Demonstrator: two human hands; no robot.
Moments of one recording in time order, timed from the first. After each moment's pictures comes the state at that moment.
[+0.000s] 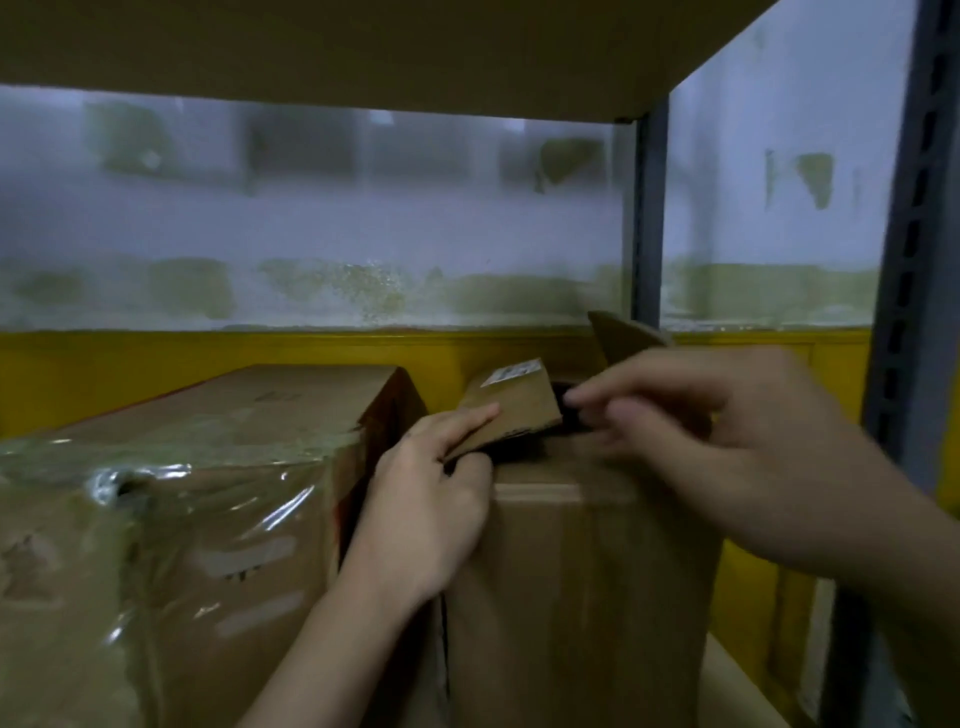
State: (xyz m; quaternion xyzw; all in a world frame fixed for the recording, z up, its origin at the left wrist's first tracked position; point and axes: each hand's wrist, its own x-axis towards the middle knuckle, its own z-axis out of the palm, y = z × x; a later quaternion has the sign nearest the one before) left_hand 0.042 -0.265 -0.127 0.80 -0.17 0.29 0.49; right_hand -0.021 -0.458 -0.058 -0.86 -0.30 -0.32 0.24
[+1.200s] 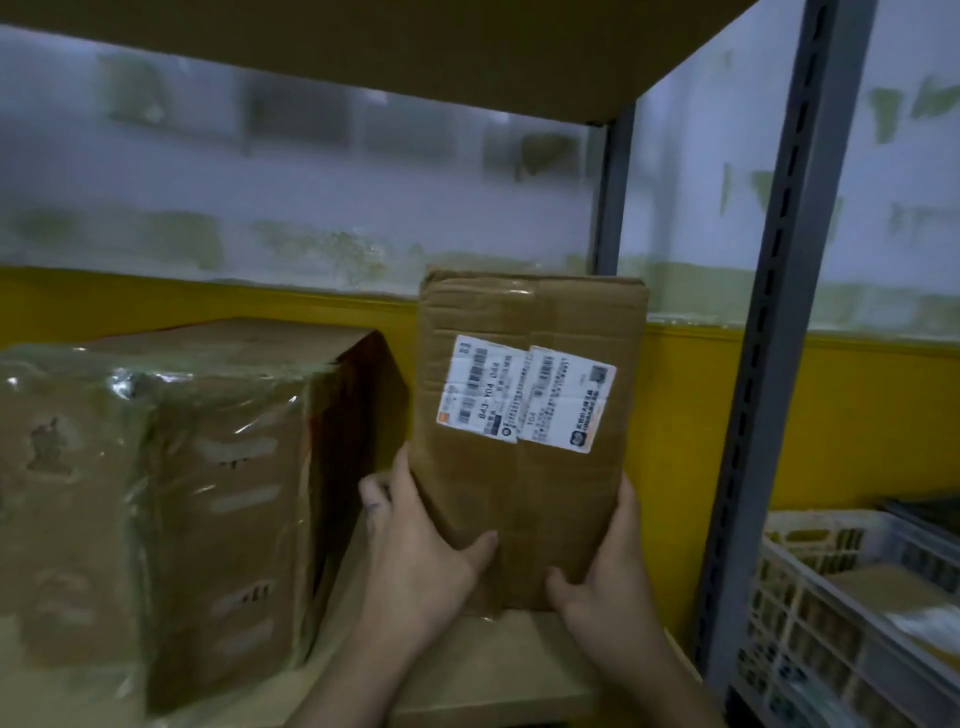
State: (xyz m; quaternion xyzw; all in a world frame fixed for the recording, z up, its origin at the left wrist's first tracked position) left_hand 0.020 -0.303 -0.221 0.81 -0.04 0.27 0.52; right_hand 0.009 -0.477 -0.232 -0.82 -0.11 -0.26 0.49
